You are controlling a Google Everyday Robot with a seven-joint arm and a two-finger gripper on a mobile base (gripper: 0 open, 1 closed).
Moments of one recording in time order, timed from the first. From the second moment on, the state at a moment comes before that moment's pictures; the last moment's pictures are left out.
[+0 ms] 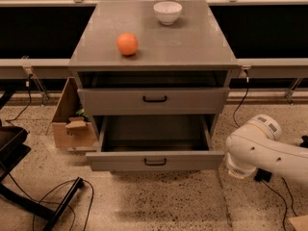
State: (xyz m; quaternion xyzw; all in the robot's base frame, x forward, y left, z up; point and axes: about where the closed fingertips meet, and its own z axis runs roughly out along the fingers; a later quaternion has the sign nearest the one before) arm 0.485 -0.286 0.569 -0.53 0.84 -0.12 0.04
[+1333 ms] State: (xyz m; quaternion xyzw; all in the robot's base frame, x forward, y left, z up) arm 0.584 -0.185 0.472 -0.62 0.77 -0.03 0.14
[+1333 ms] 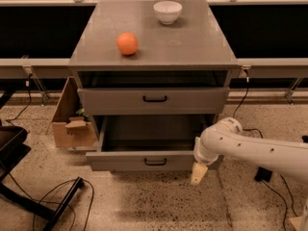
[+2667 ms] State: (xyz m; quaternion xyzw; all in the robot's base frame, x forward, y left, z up) arm 0.592 -0.169 0.423 -0.62 0.78 -0.01 0.11
